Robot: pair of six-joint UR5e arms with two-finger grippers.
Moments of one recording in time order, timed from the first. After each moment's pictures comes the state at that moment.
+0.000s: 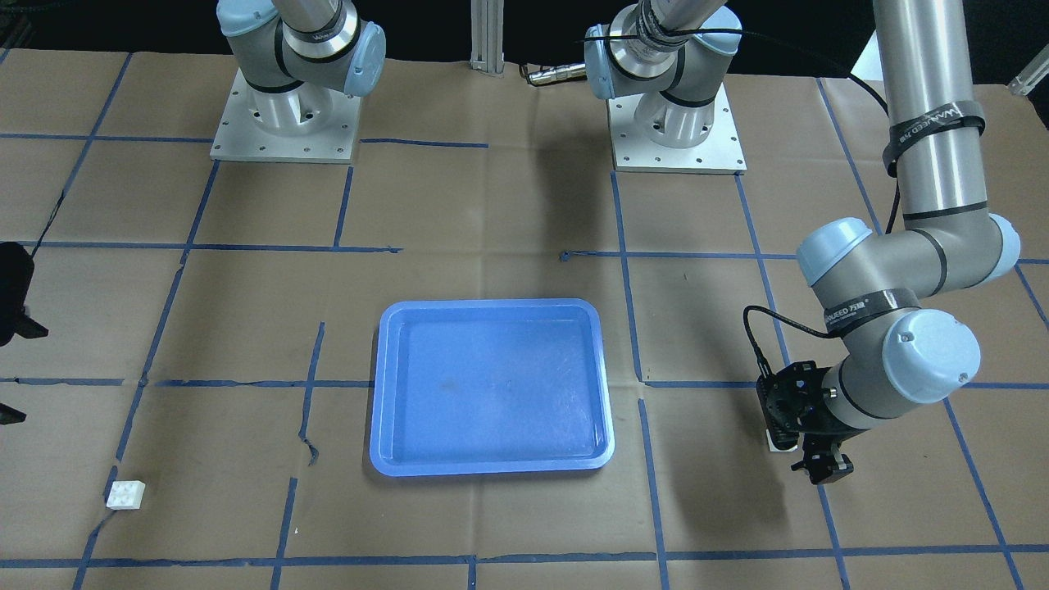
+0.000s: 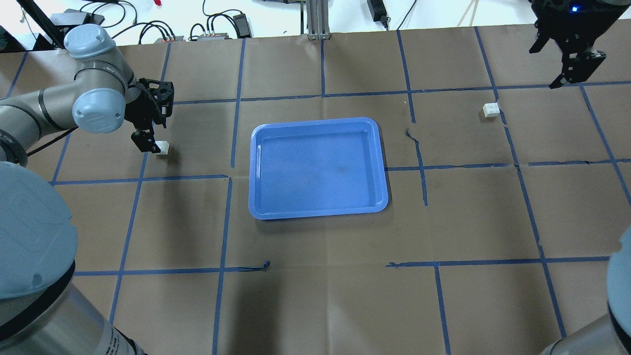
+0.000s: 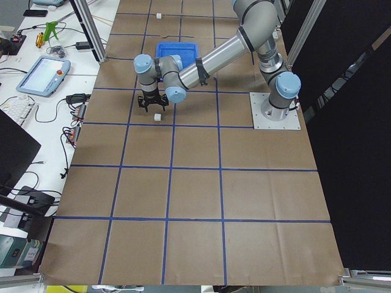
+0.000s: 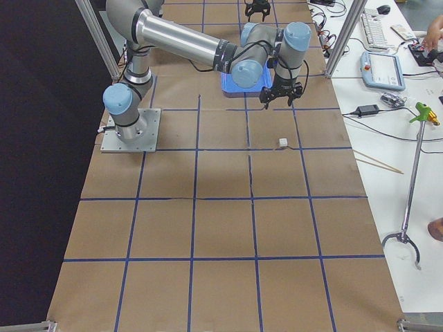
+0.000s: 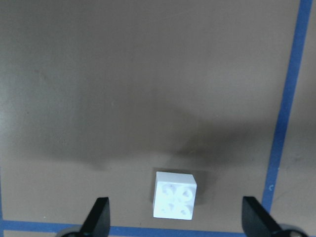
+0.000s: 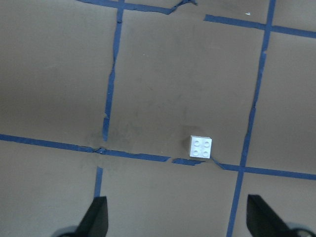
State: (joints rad) left arm -1.31 -2.12 -1.61 -1.02 1.62 1.75; right arm 1.22 -1.20 1.33 -1.71 -1.50 -2.06
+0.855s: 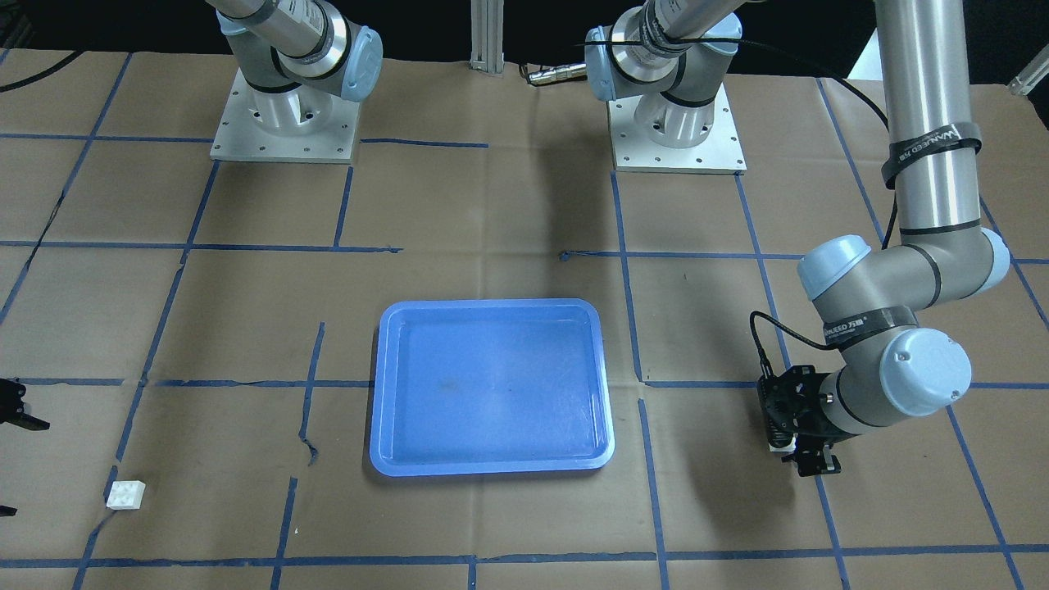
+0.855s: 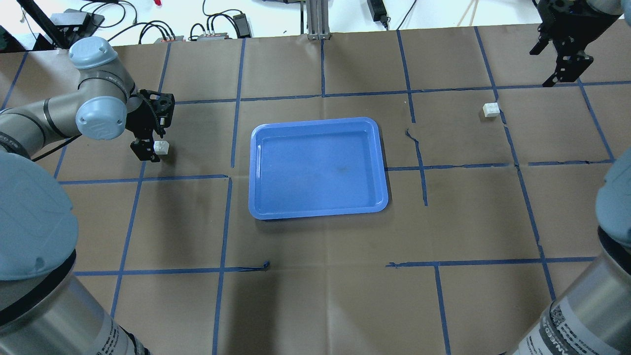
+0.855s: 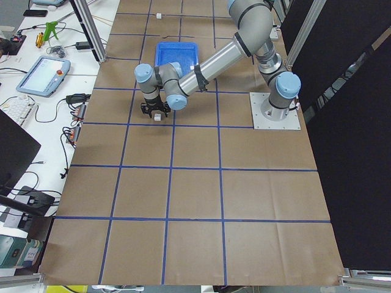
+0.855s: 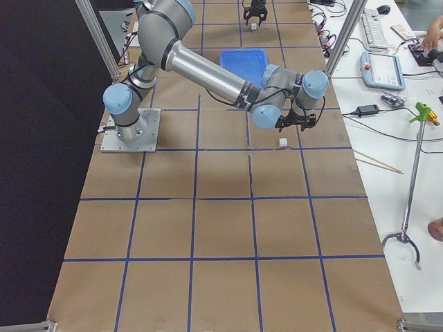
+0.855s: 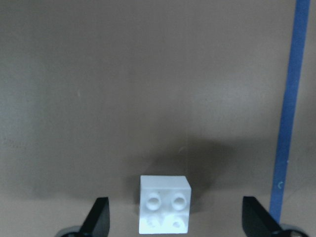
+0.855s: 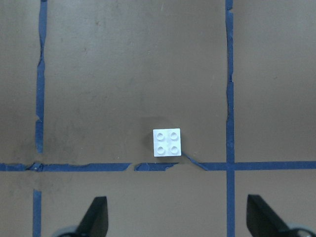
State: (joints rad) left arm -1.29 -2.15 -1.63 -1.02 1.62 1.83; right arm 1.15 -0.97 1.25 -1.80 -1.37 -2.00
